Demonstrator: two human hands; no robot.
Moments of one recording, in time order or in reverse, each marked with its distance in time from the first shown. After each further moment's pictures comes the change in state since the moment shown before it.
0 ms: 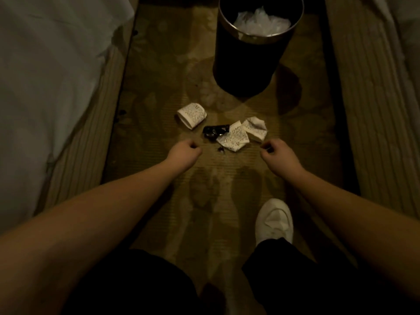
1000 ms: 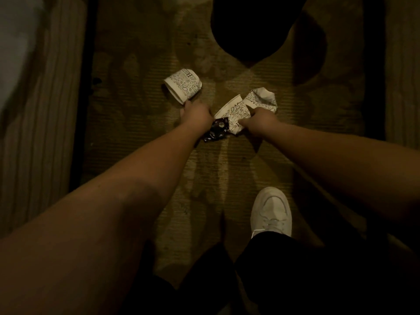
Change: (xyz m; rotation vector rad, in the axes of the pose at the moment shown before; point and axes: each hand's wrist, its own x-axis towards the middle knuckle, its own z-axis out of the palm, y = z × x) left_hand 0.125 0.023 0.061 0.506 0.050 0.078; right_hand 0.110 -0.020 0.053 -0.069 -0.269 0.230
